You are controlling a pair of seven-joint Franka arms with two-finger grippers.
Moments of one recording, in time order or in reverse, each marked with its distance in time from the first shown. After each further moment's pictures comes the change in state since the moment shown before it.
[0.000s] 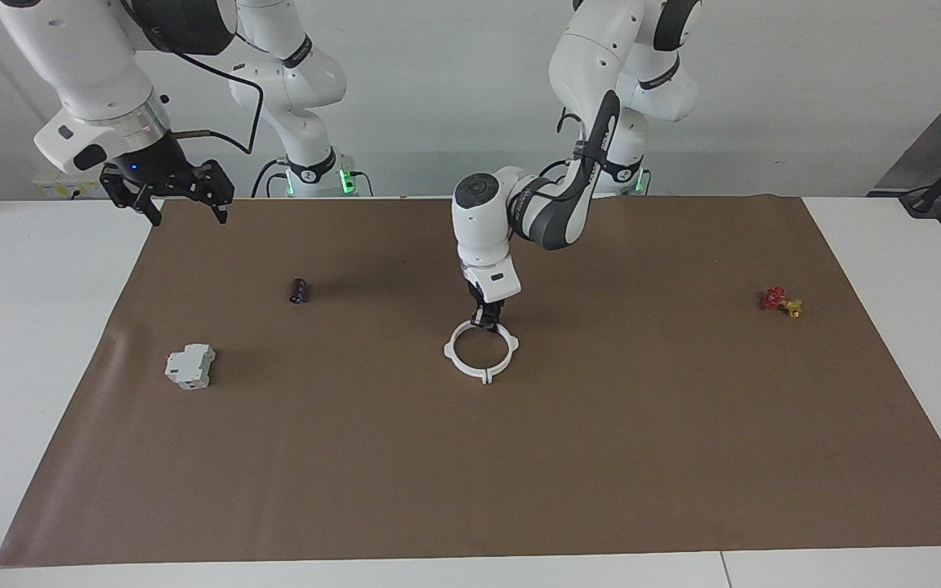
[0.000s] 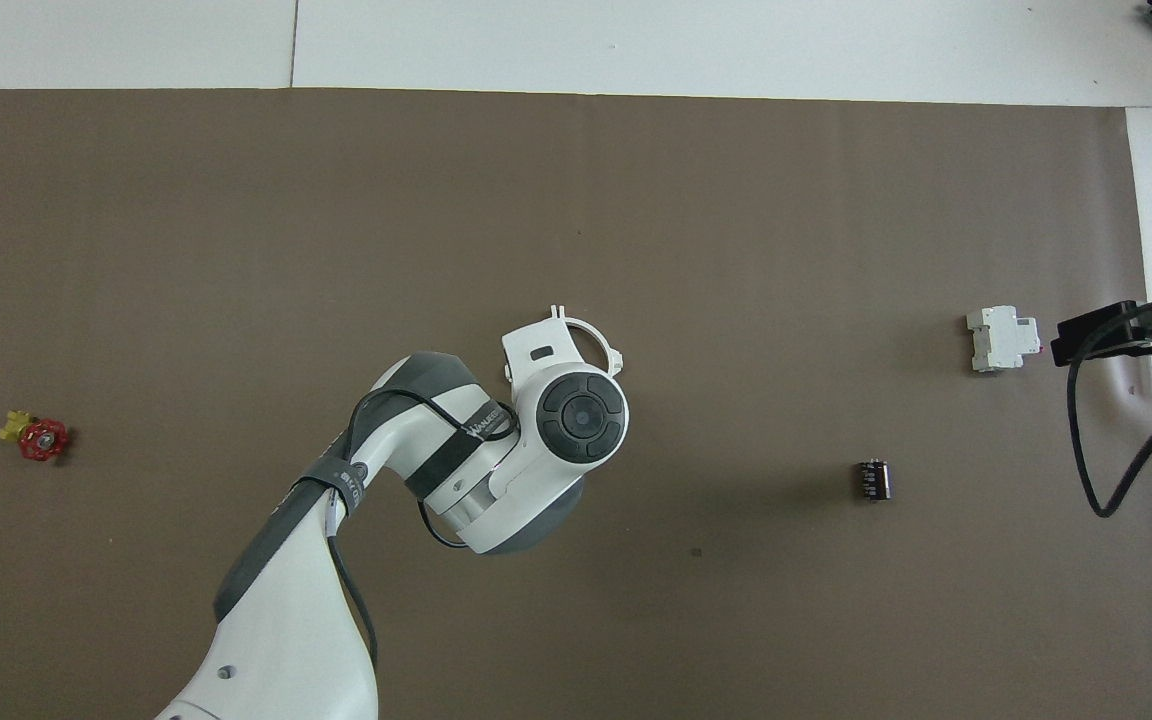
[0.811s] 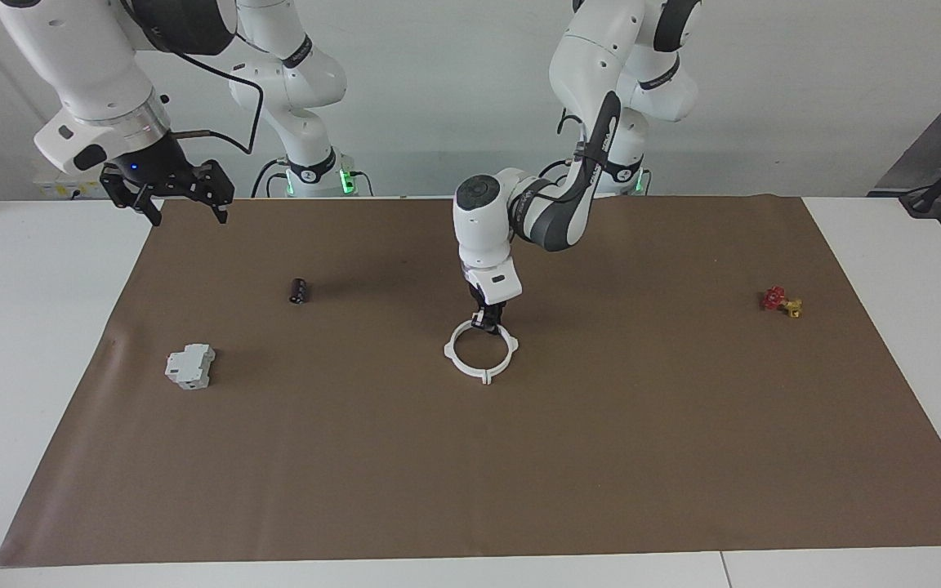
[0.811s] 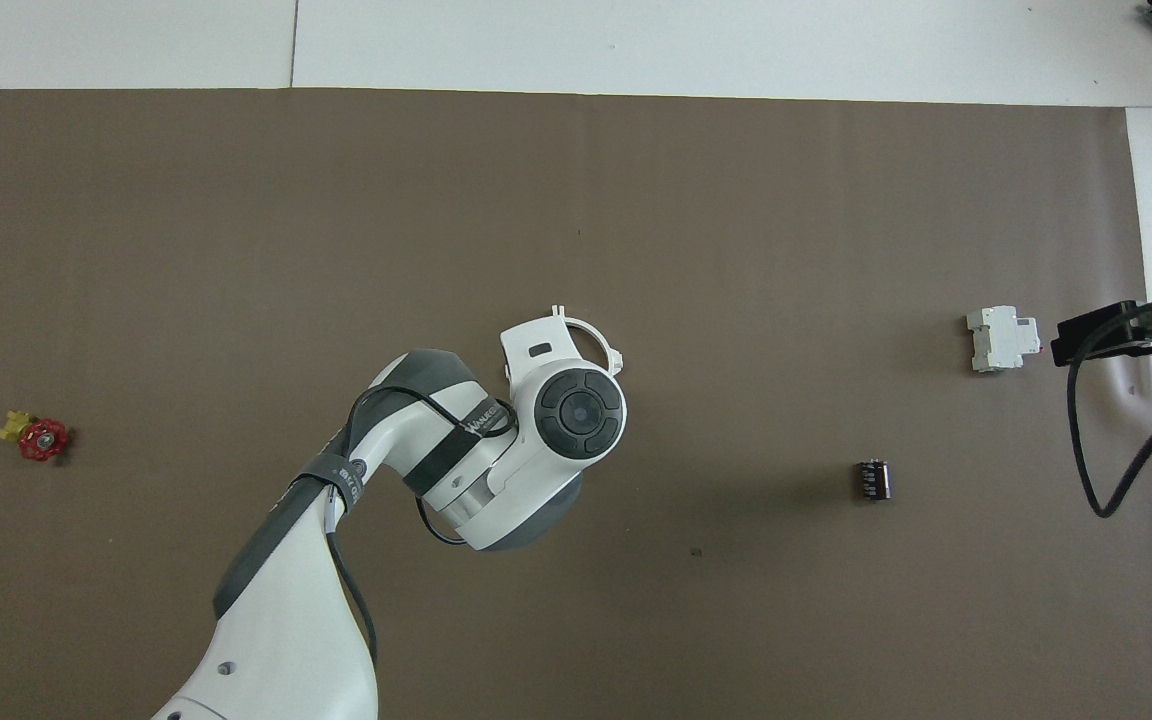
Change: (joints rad) left arm 0.000 0.006 0.006 0.007 0.001 0.000 0.010; right arm 0.000 0.000 0.000 0.000 0.000 0.000 0.000
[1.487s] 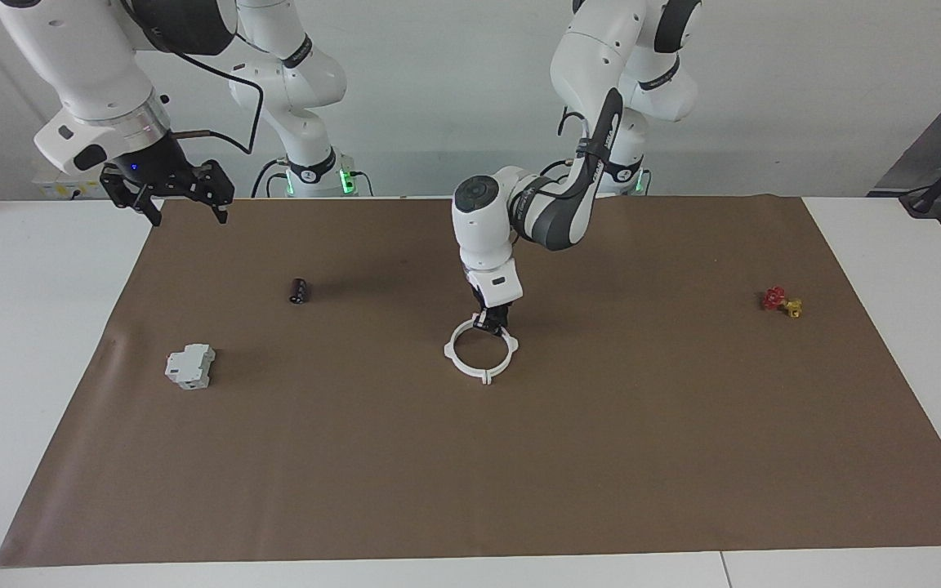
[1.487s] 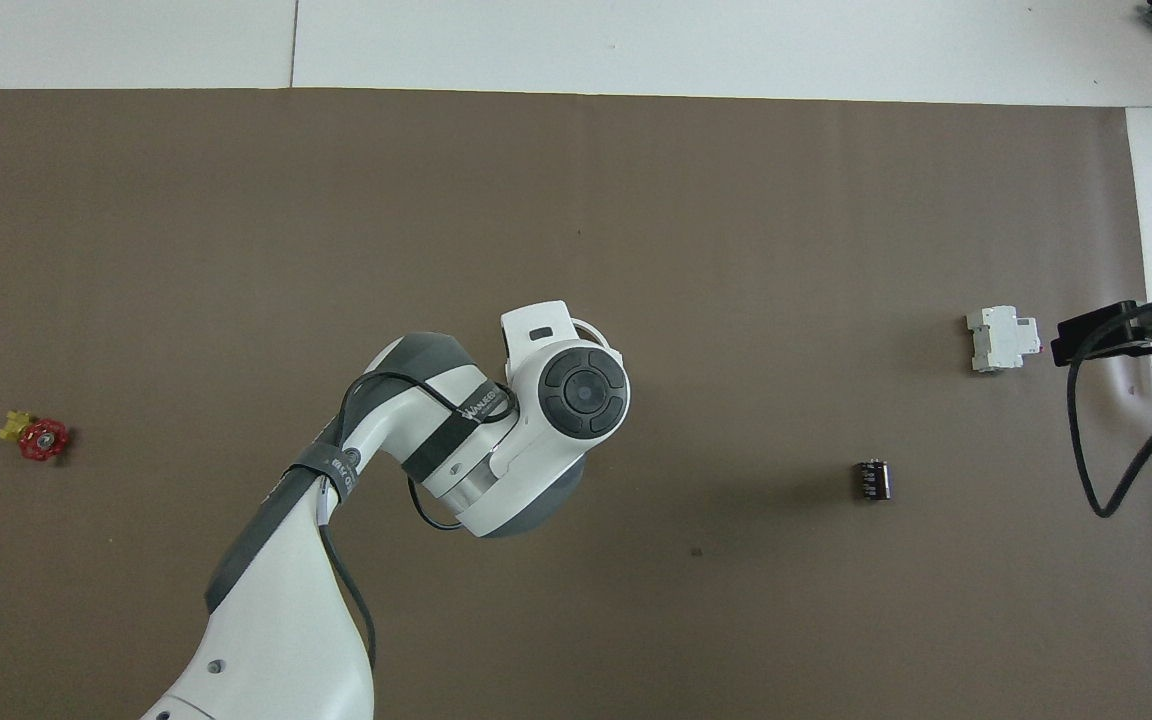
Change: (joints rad) left arm 0.003 0.005 0.010 0.055 0.006 -0.080 0.073; right arm 0.000 0.000 0.000 0.000 0.000 0.000 0.000
